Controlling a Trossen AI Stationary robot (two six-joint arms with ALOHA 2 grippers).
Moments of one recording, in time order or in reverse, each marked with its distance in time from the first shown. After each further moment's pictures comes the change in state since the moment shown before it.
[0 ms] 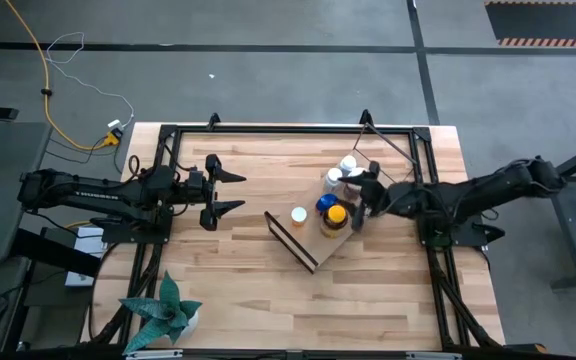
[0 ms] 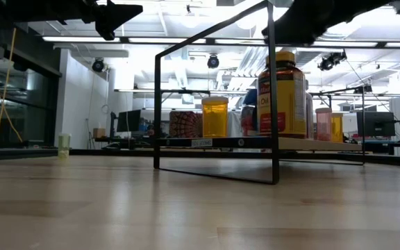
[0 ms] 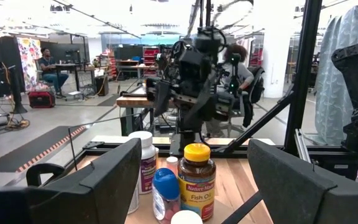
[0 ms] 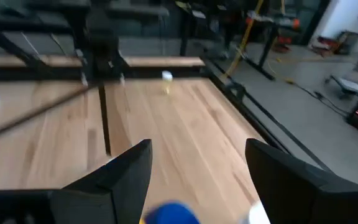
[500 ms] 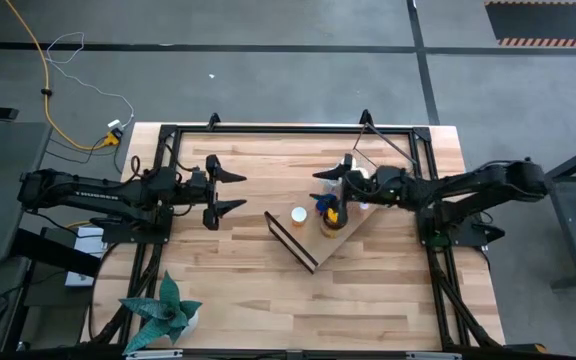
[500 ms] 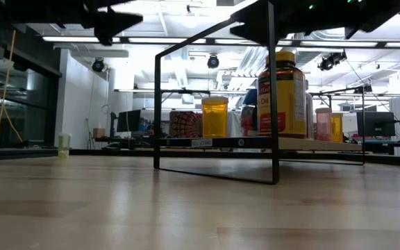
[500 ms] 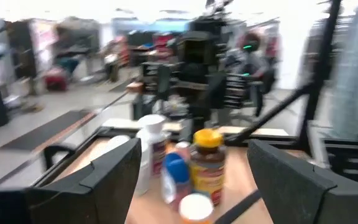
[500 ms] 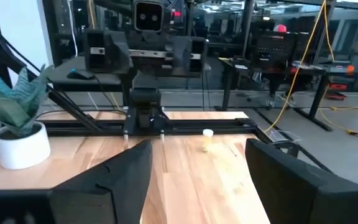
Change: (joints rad) left arm 0.000 0.000 0.000 -0.053 -0.053 -0.014; right arm -0.186 0.239 -0.001 0.498 -0.408 -0.055
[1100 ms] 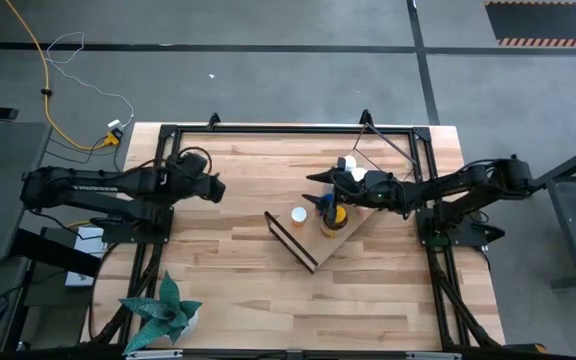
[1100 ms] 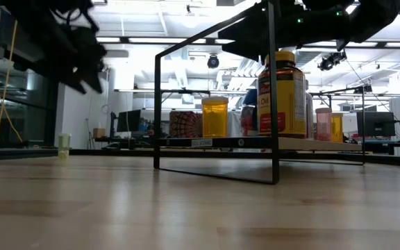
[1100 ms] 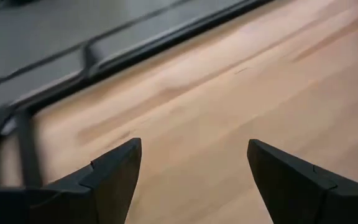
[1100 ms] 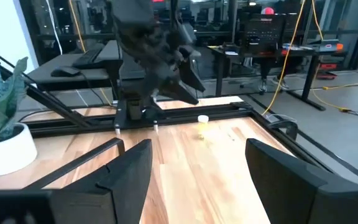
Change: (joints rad) left arm 0.045 0.101 0.263 -1.220 -0.689 -0.696; right arm -0.003 0.138 0.000 0.107 0.061 0.079
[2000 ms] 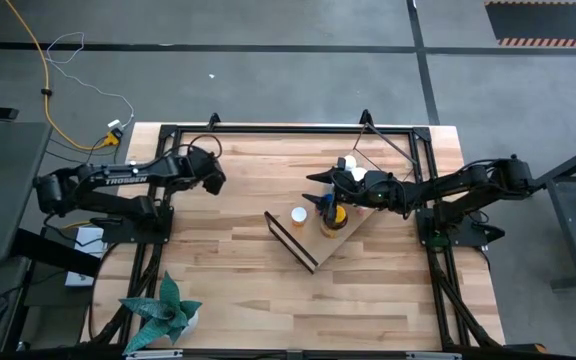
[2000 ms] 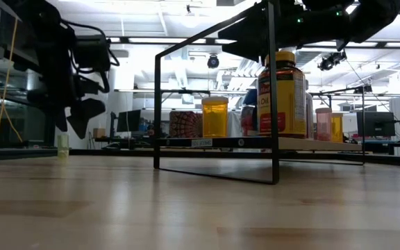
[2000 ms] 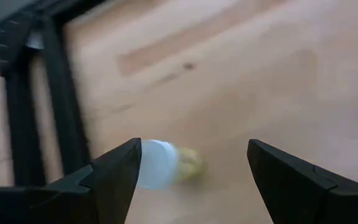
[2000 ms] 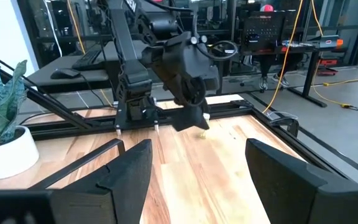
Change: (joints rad) left arm 0.385 0.263 -0.098 0.072 0.188 0.109; right arm 0.000 0.000 0.000 -0.003 0.001 0.023
